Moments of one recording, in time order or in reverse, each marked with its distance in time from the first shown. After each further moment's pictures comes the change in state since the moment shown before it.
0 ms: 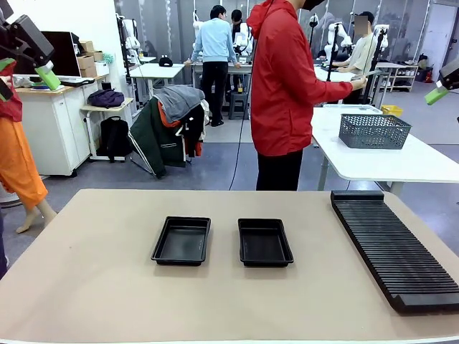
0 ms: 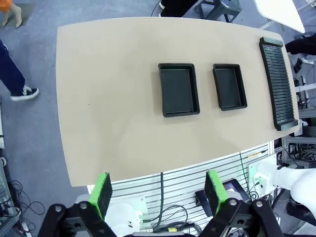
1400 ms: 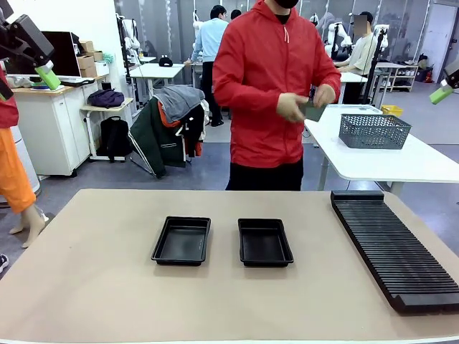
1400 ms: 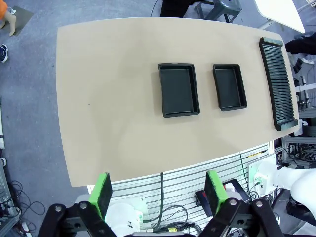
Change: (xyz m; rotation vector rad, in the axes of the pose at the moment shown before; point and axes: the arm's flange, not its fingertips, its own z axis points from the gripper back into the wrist) left arm 0.000 0.000 0.001 0.000 -0.001 -0.001; right arm -0.005 0.000 0.011 -0.003 0.029 -0.065
